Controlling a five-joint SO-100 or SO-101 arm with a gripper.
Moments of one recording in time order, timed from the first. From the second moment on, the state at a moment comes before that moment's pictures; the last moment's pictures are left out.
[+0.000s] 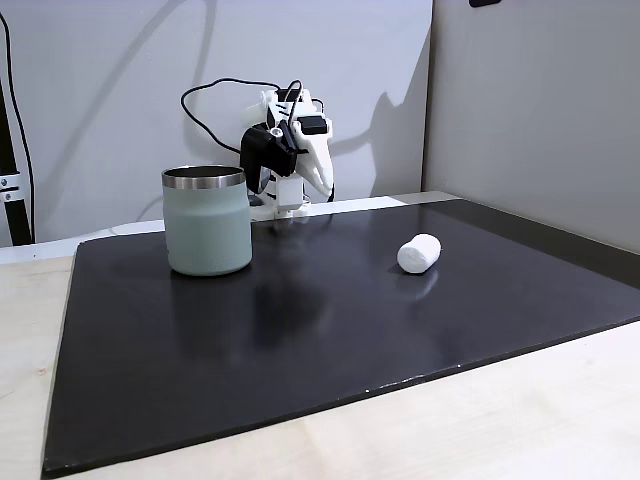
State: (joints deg) arm 2.8 181.8 172.6 44.3 0.7
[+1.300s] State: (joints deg) arm 0.3 173.4 157.9 51.0 -0.4
